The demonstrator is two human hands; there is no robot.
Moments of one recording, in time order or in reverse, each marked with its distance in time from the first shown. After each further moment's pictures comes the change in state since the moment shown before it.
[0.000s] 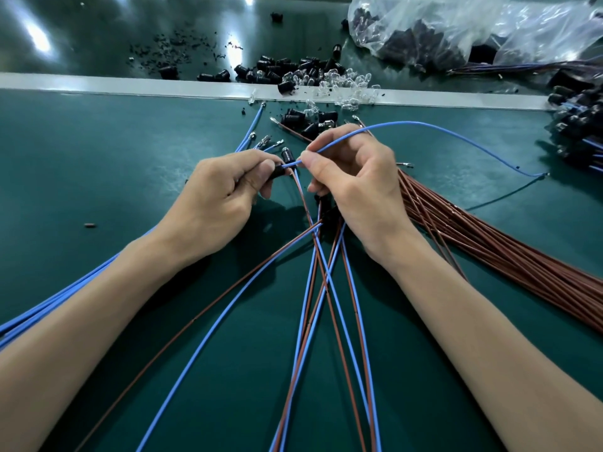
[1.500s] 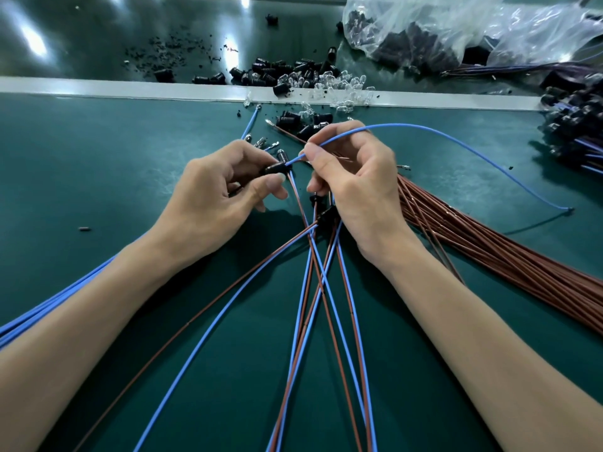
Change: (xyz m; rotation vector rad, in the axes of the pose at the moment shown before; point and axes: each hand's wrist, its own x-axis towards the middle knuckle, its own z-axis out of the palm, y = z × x) left_hand 0.000 0.008 0.002 -0.235 0.017 -0.067; right_hand 0.001 0.001 0.000 -0.001 0.068 -0.012
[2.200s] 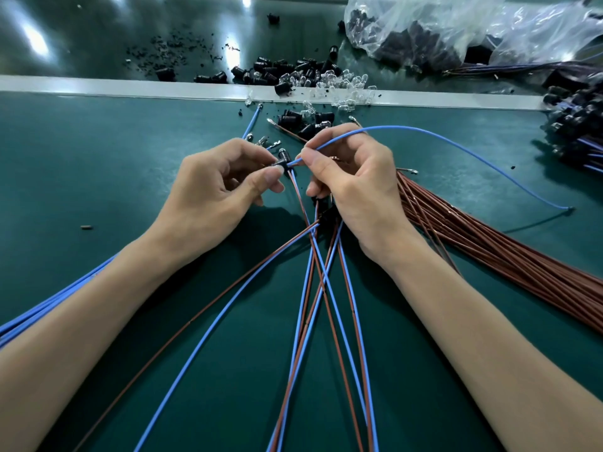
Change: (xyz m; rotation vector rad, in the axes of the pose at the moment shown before) left_hand 0.000 0.003 0.000 0.006 0.065 -0.007; right_hand 0.001 0.002 0.000 0.032 -0.063 0.006
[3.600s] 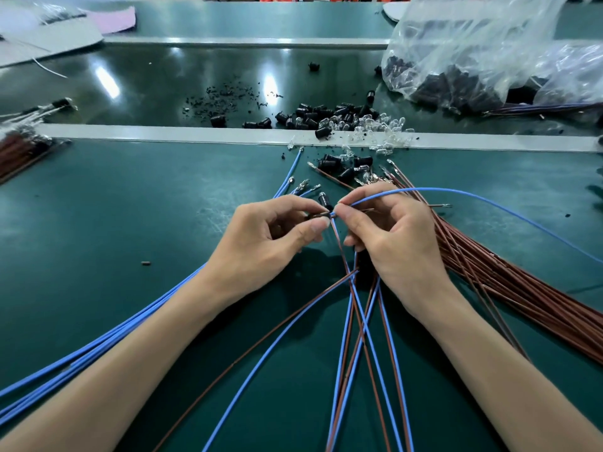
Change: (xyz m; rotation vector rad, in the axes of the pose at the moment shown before) left_hand 0.000 0.002 -0.002 -0.039 -0.042 -0.057; right_hand 0.000 0.007 0.001 -0.081 -0.025 -0.015
